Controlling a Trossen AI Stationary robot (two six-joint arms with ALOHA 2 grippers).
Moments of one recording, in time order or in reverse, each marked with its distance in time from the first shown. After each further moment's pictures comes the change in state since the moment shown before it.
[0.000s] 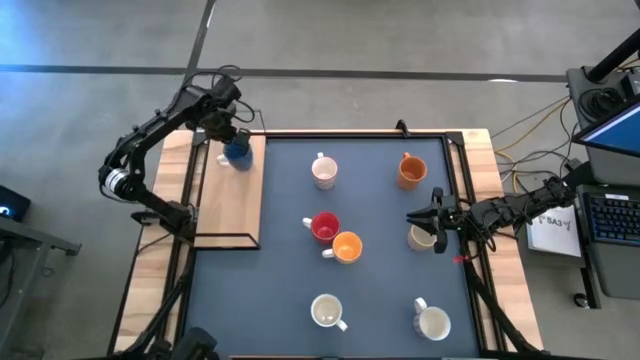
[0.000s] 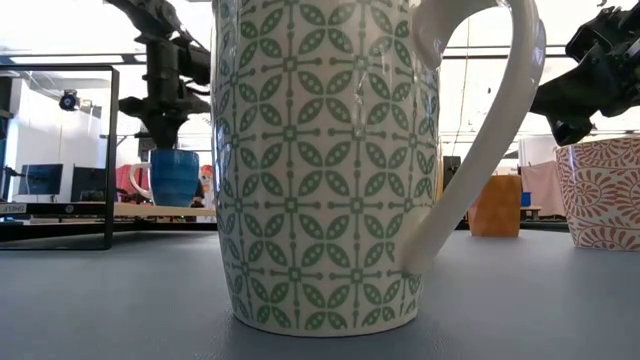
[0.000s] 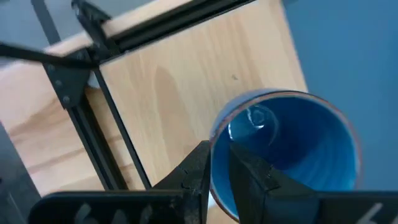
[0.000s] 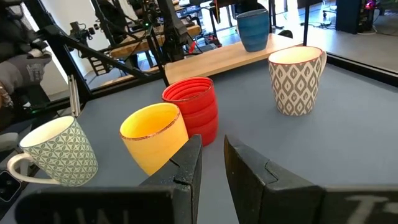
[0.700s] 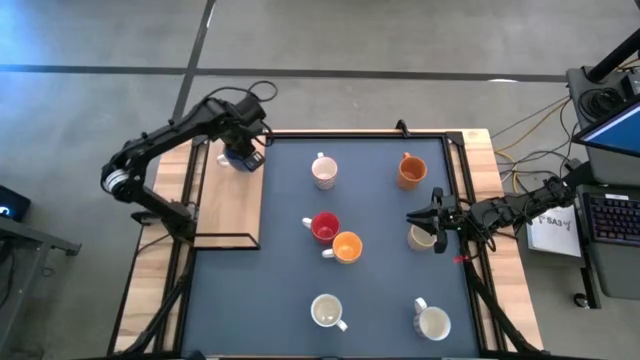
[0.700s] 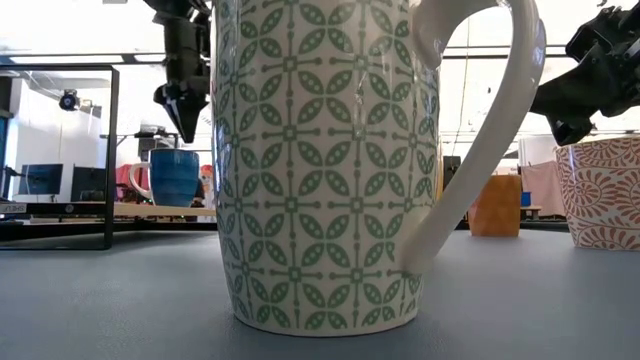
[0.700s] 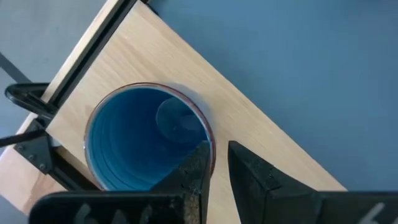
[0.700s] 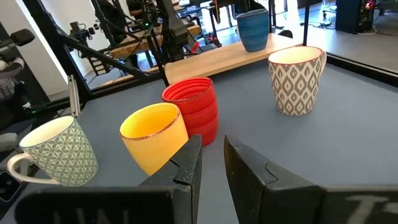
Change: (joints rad) left arm -0.273 0.008 0.023 -0.027 -0.009 0.168; right arm 0.000 0.000 0.000 0.000 0.000 0.000
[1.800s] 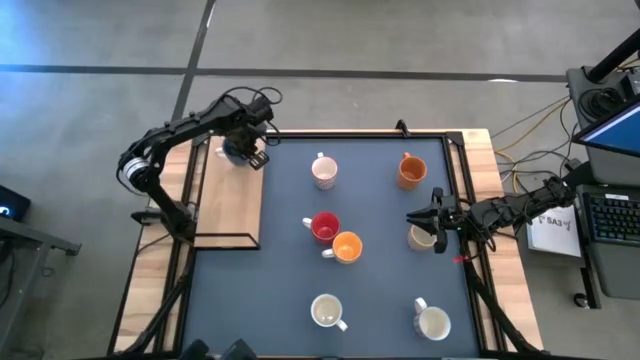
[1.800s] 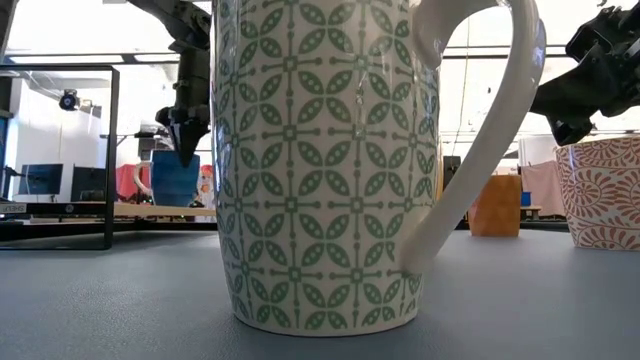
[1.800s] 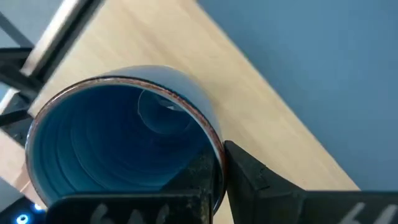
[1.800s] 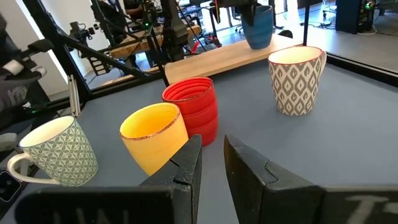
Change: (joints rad) left arm 0.066 0.155 0.018 -0.024 -0.021 -0.033; right arm 0.000 0.000 0.000 0.000 0.000 0.000
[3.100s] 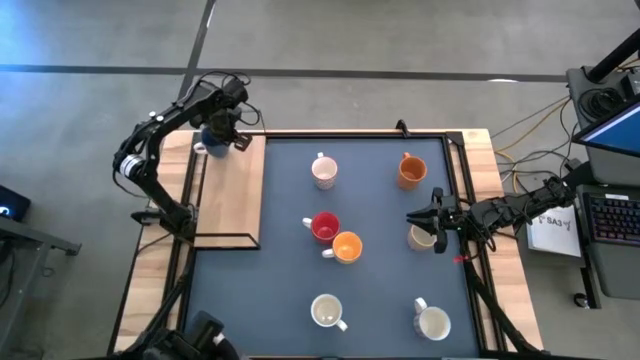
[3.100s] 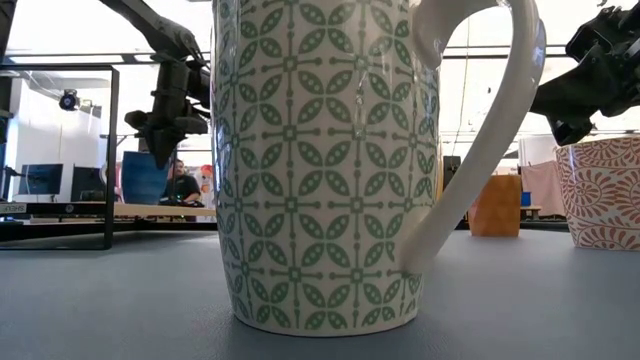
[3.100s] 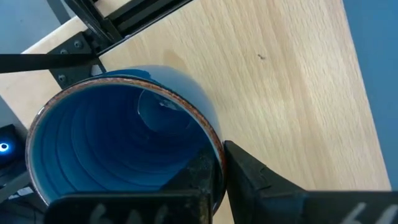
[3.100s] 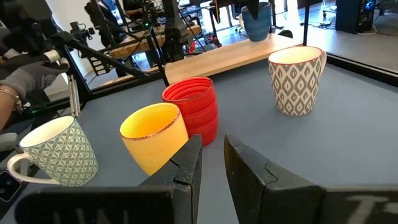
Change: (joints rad) left arm 0.250 -0.008 0.005 -0.025 -0.015 -0.049; right arm 0.000 0.000 0.000 0.000 0.000 0.000
